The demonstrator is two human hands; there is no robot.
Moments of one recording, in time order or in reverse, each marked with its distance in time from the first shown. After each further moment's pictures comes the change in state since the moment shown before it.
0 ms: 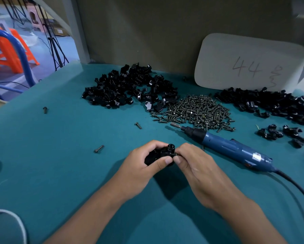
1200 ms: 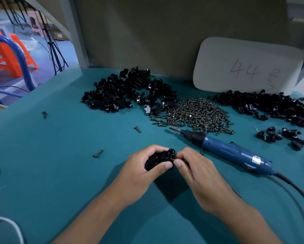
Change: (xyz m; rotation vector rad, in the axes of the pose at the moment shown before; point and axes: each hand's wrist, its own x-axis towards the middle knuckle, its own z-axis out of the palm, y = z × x) left_hand -0.002 0.008 0.000 0.072 0.024 0.037; right_hand -0.003 0.007 0.006 0.048 0.032 0.081
